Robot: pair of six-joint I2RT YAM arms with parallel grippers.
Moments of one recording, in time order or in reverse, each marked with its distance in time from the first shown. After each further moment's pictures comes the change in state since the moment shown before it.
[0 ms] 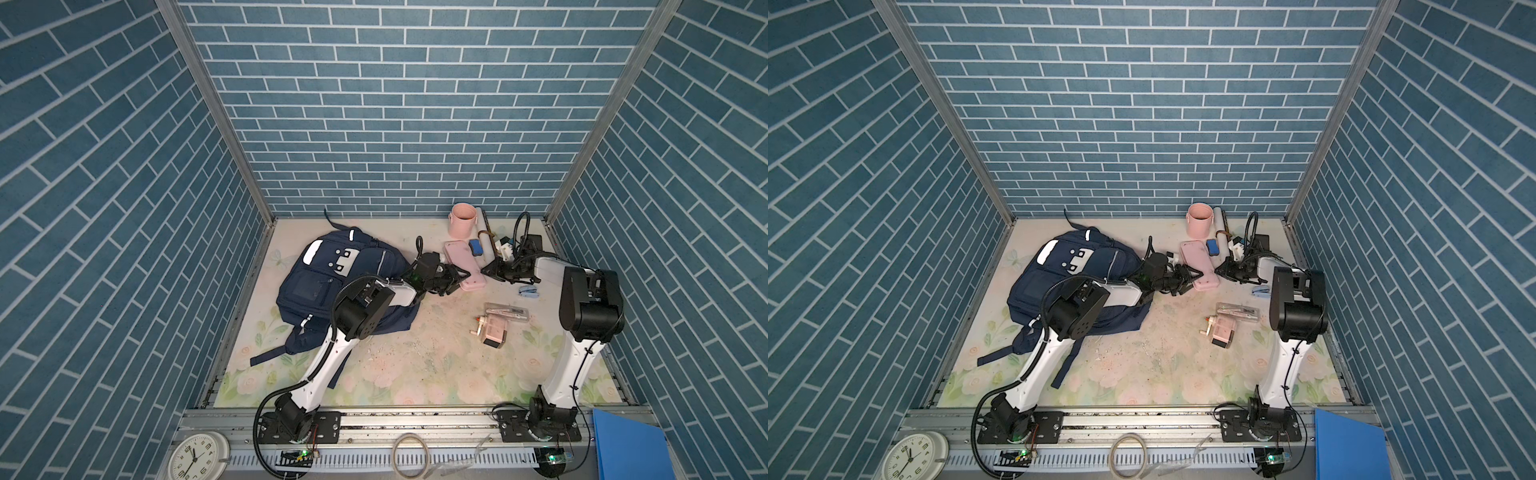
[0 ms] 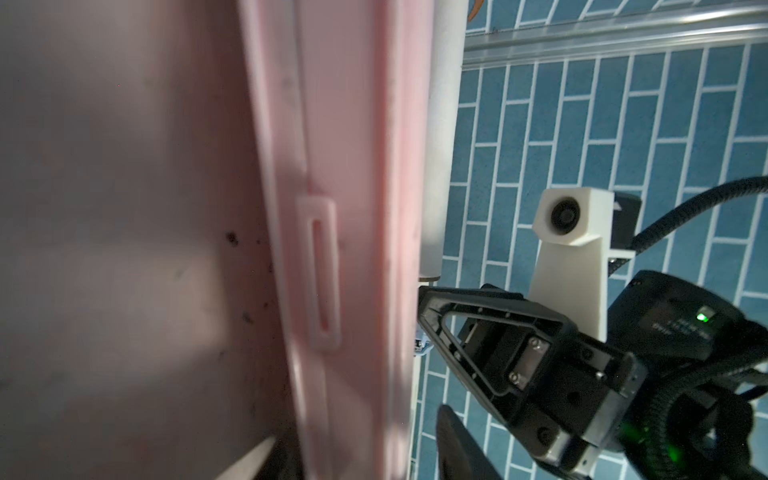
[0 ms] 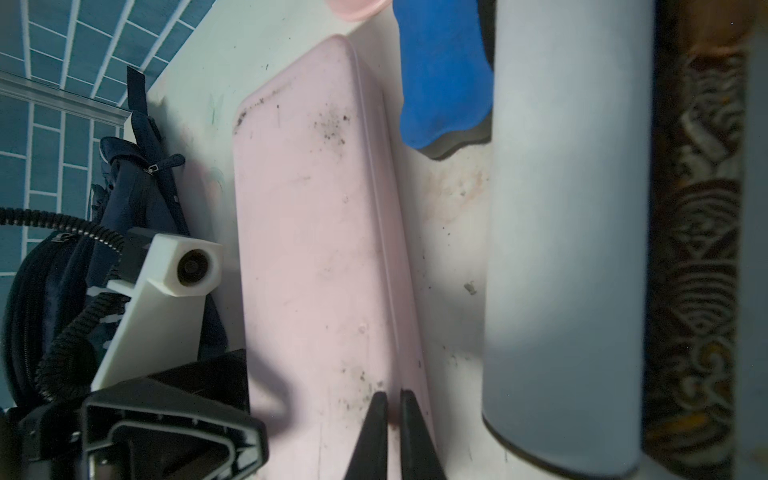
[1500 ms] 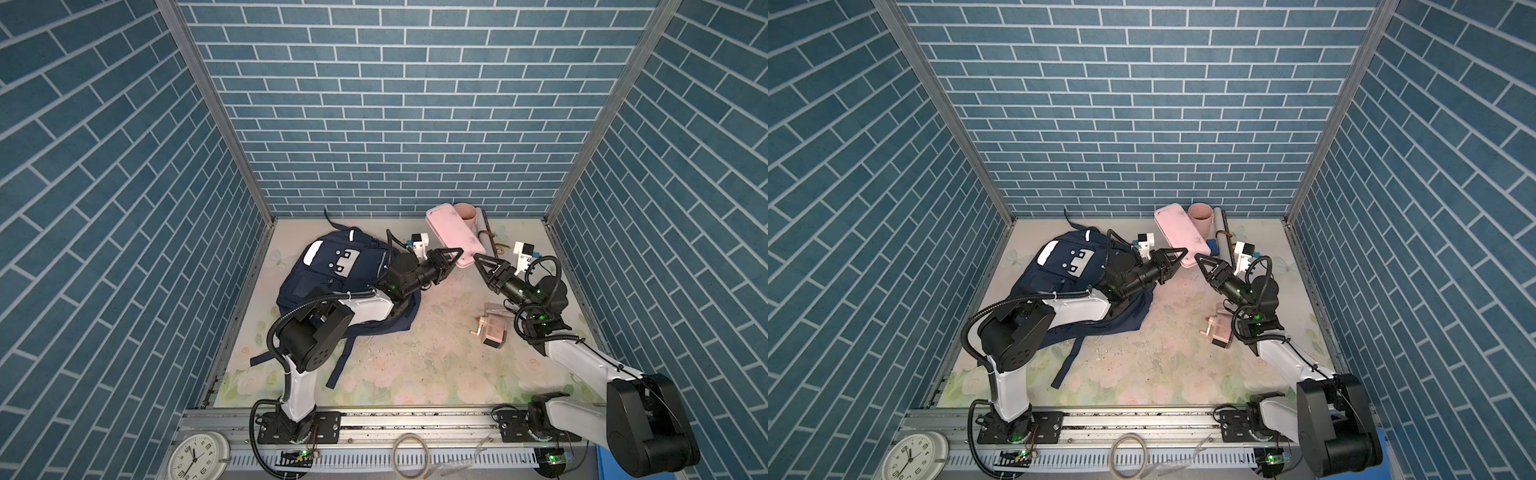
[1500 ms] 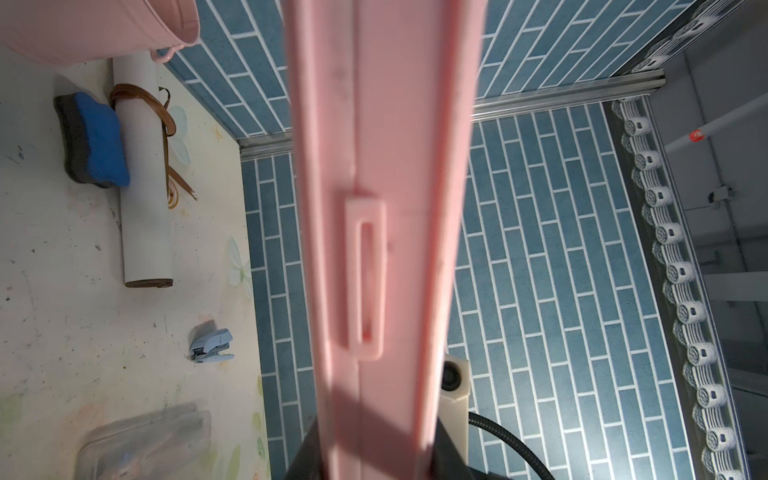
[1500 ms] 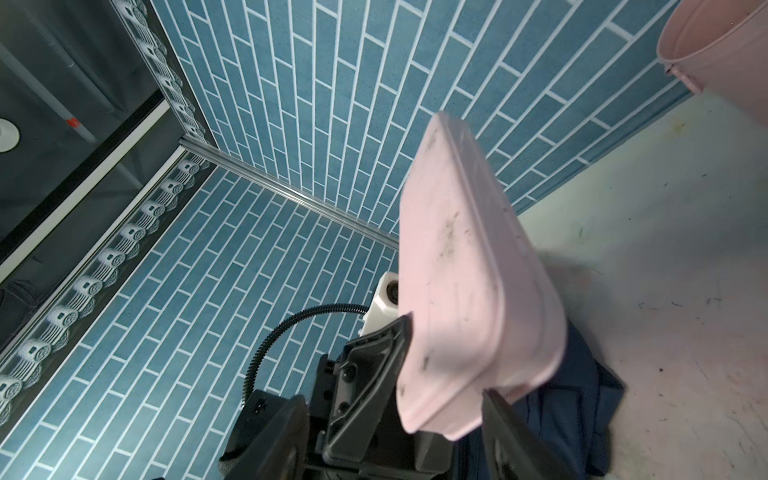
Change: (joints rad) left arm -0.036 -0.598 -0.534 0.409 -0.238 -0.116; right arm 0.256 -0.795 -0.787 1.198 0.074 1.067
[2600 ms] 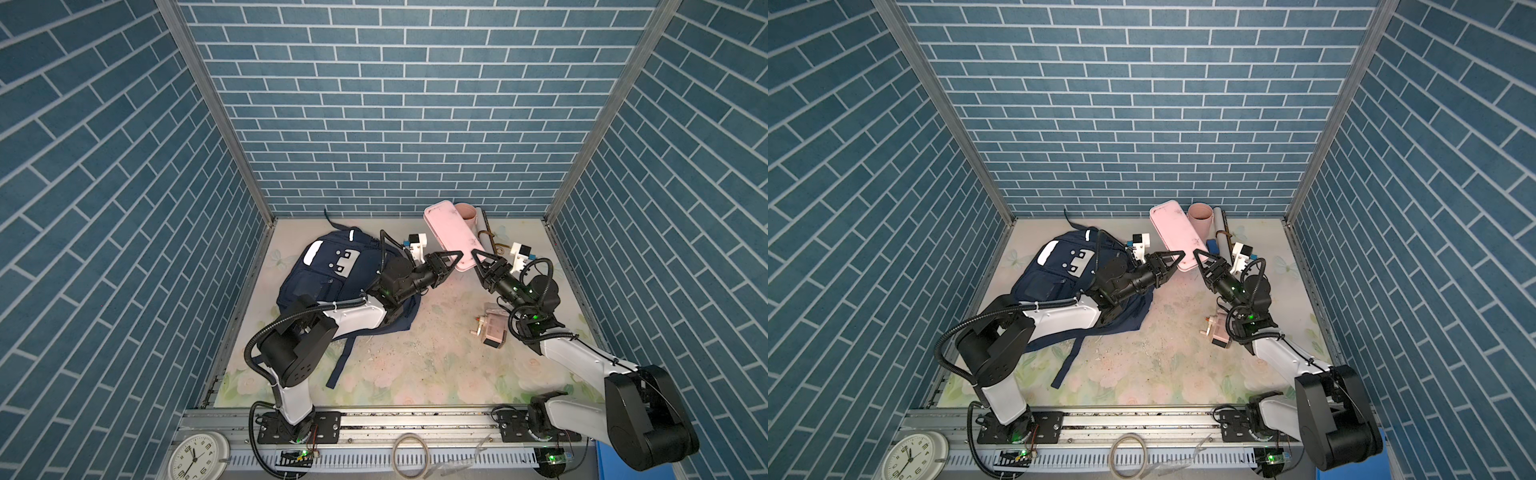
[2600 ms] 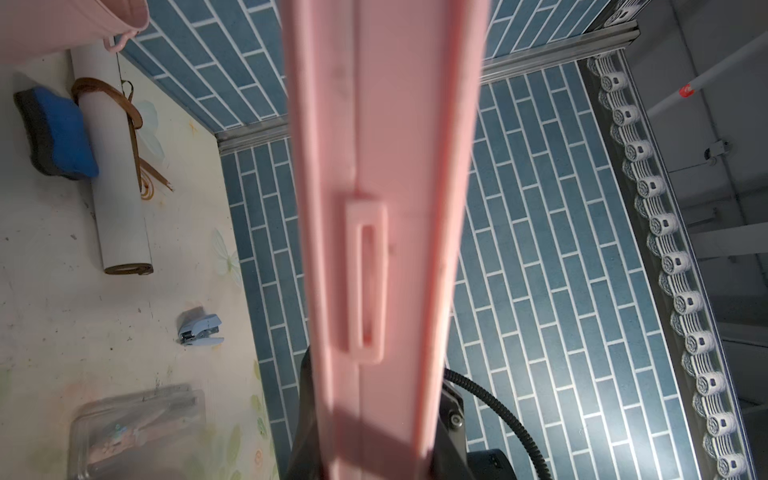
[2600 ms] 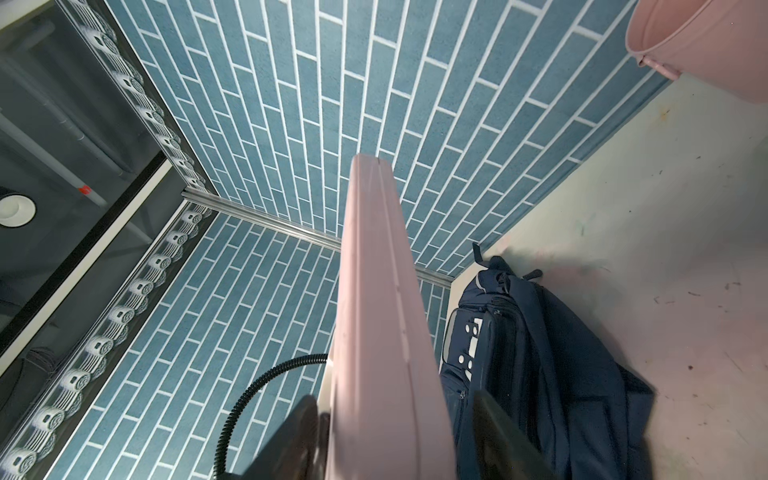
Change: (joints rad) left arm -0.041 -0.108 -0.079 -0.026 0.013 0.076; right arm 0.053 0.027 0.009 0.026 0.130 0.100
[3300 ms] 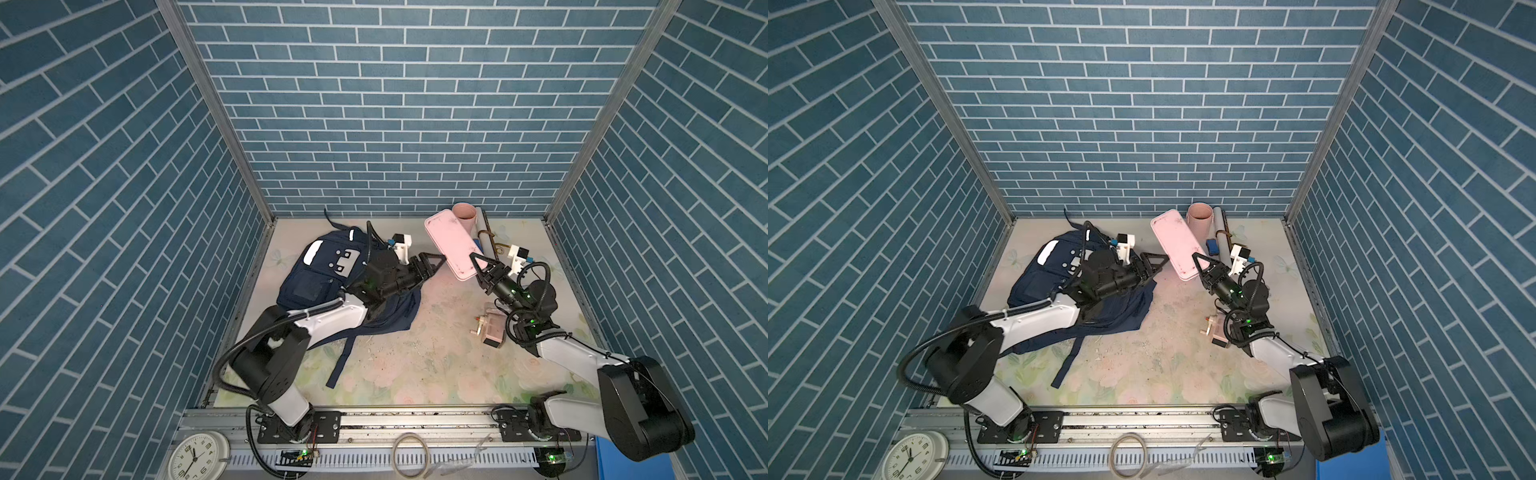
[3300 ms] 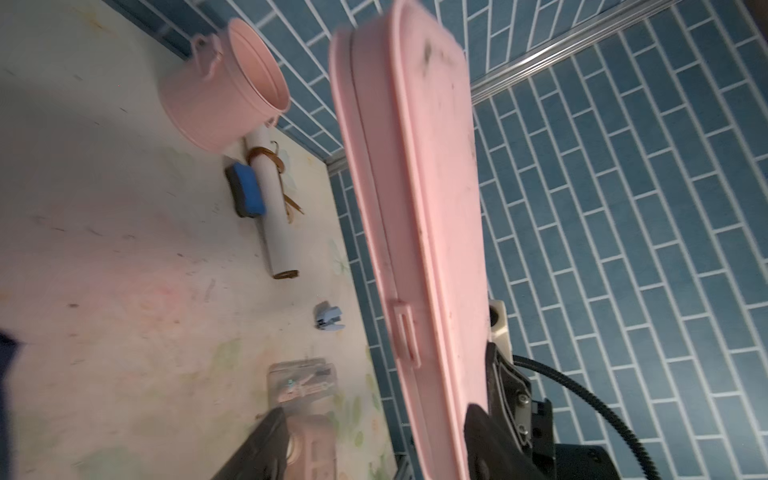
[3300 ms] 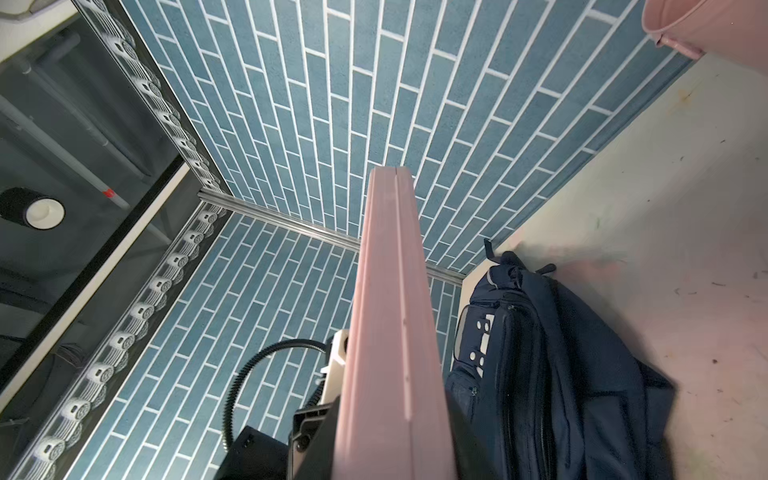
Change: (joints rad) left arm 0.142 -0.290 -0.035 -0.615 -0.018 0.418; right arm 0.018 -0.047 -0.040 -0.003 0.014 -0.014
